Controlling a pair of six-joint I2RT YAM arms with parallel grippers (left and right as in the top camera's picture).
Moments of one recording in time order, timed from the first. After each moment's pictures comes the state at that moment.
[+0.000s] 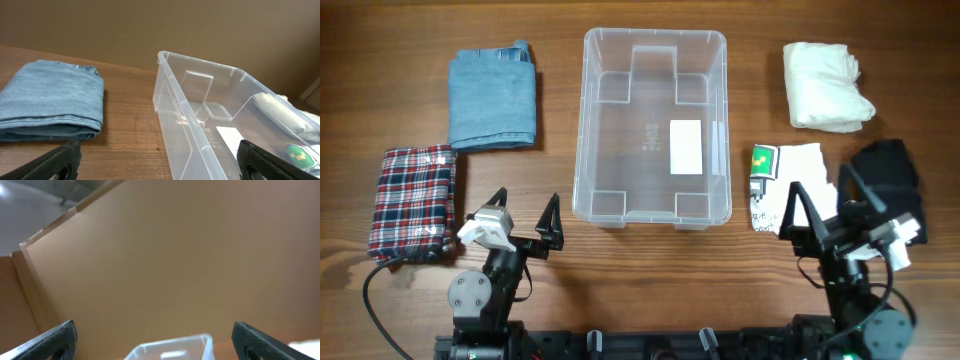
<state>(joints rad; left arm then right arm) -0.02 0.02 0.01 -0.06 0.21 -0.27 -0.06 0.07 0.18 0.30 -0.28 0.52</state>
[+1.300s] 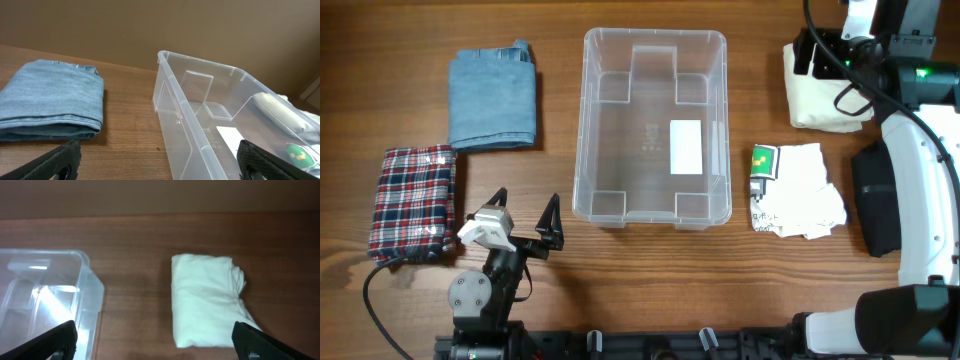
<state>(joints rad) -0.02 0.02 0.01 -0.06 0.21 -0.27 -0.06 1.61 1.62 -0.77 -0.05 -0.03</state>
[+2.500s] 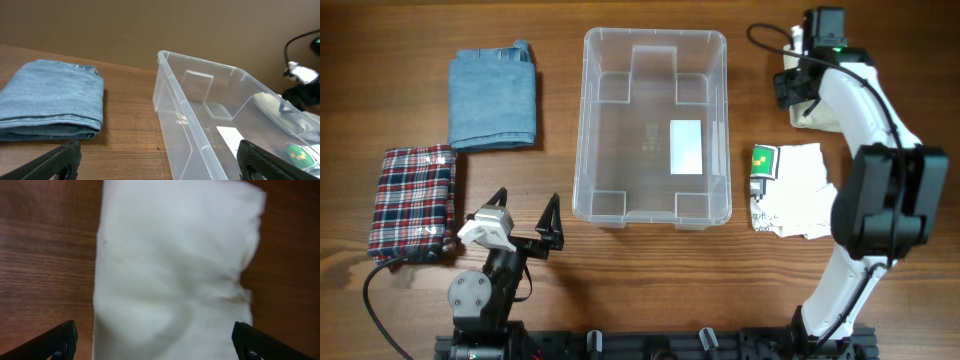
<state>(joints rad) -0.02 0.02 0.01 -0.06 0.21 -0.27 -0.02 2.09 1.62 -0.68 0.34 -0.27</state>
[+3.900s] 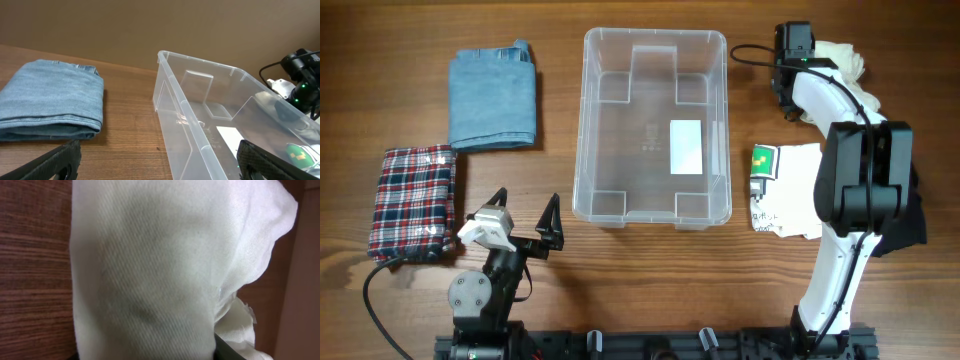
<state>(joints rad) -0.02 0.02 0.01 -0.06 0.21 -0.27 0.02 2.25 1.62 -0.53 0.64 -0.33</state>
